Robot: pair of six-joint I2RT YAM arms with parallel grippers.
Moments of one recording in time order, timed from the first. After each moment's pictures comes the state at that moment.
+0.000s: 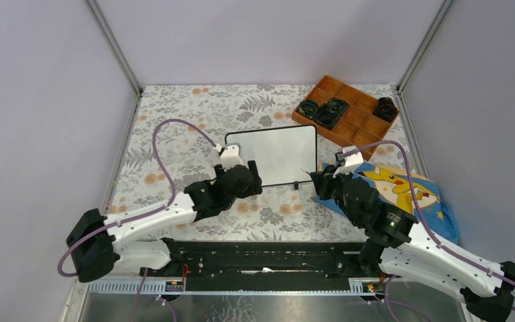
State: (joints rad) left arm -0.98 1.24 0.77 -0.31 -0.51 -0.87; right arm 0.98 0.64 0.64 -0.30 0.53 0.41
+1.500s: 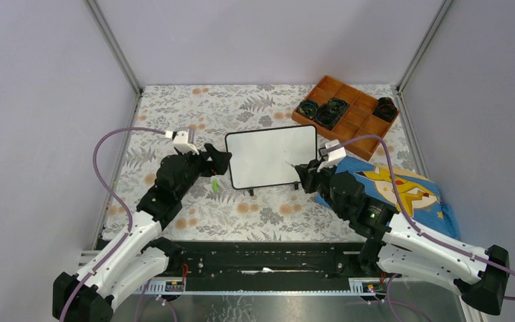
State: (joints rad) left arm -0.45 0.81 0.57 0.05 -0.01 -0.46; right arm 0.98 0.80 0.62 -0.05 0.47 0.32
